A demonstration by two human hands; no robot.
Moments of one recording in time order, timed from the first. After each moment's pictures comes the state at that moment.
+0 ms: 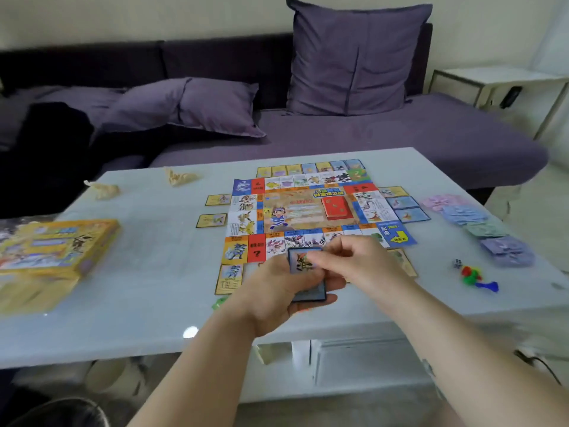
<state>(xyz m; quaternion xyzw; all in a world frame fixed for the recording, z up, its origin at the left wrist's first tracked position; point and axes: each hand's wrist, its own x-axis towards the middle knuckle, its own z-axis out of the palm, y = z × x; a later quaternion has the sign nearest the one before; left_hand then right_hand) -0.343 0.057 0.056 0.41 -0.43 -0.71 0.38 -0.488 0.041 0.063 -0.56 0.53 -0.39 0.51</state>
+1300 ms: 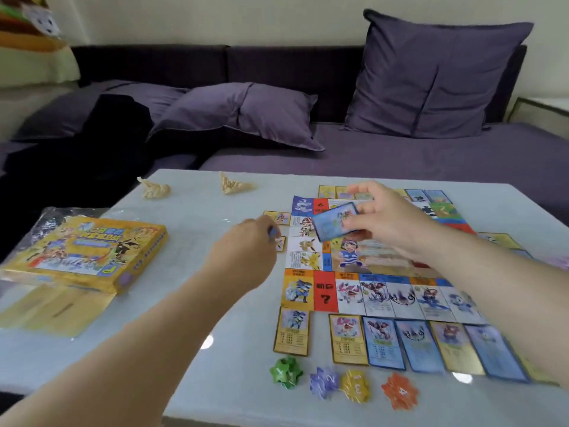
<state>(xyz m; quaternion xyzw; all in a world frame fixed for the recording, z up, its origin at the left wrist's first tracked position) -0.206 -0.051 0.064 0.75 -0.62 -0.13 0.20 -0.402 -0.124 0.077 -0.68 0.50 -0.30 0.45</state>
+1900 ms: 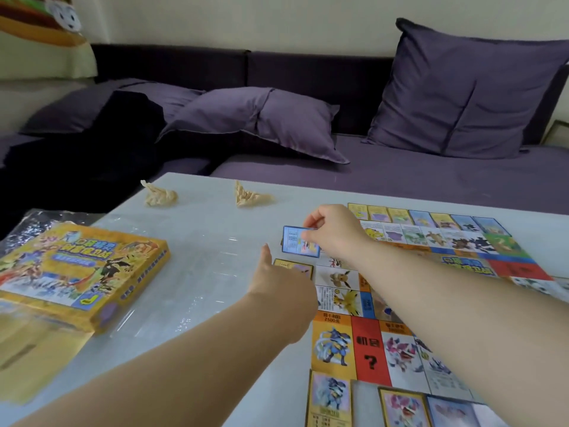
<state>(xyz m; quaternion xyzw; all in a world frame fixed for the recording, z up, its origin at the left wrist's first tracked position) -0.199 -0.109 0.019 0.58 -0.76 0.07 -0.27 -0.282 -0.217 0.020 -0.76 0.52 -0.26 0.28</state>
